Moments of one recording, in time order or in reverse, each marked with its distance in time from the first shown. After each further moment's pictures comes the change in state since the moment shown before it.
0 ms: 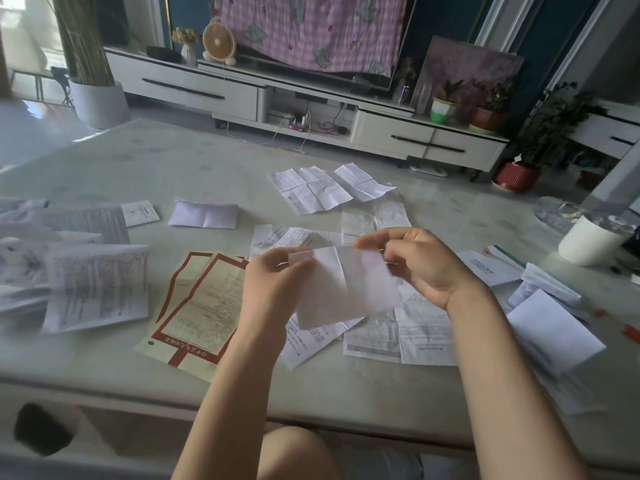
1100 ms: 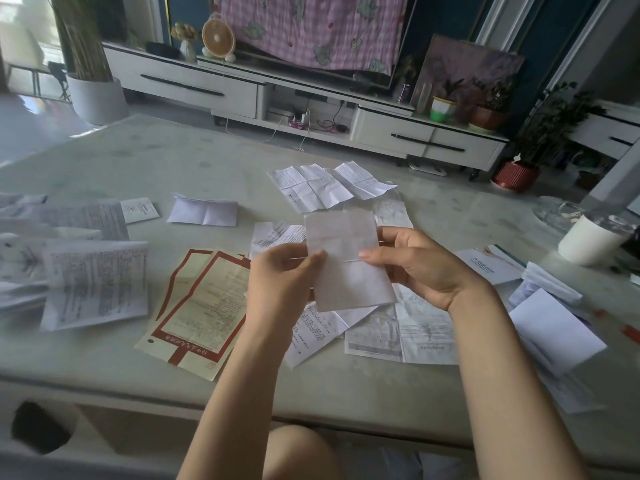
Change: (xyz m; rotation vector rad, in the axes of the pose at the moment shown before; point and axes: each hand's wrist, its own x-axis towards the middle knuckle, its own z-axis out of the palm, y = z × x) left_hand -0.003 -0.001 0.005 -0.039 -0.033 0.095; right_hand -0.003 0.000 0.004 0.058 -0.126 0.047
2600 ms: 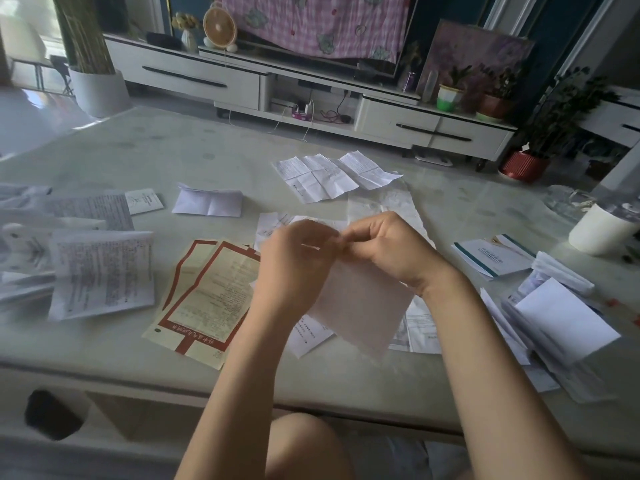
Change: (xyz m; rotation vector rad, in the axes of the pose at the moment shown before) left_hand 0.007 0.007 -0.002 0.559 -0.035 0.278; right_hand 0.007 -0.006 0.035 -0.298 0.057 -0.147
